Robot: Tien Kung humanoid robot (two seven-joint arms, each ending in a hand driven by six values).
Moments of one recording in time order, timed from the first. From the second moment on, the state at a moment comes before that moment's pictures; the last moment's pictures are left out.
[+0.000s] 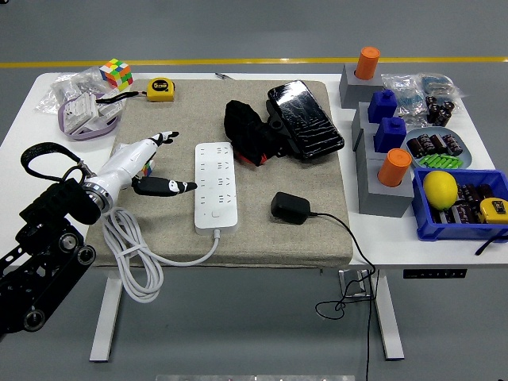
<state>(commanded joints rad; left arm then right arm) -0.34 0.27 -1.12 -1.37 1.96 -0.06 0.21 0.00 -0.26 1.48 0.31 -1.09 0.07 -0.14</state>
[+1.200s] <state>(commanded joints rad) -0.34 0.28 -1.11 -1.37 1.95 -0.08 0.22 0.00 -0.26 1.46 0.31 -1.09 0.07 -0.14</state>
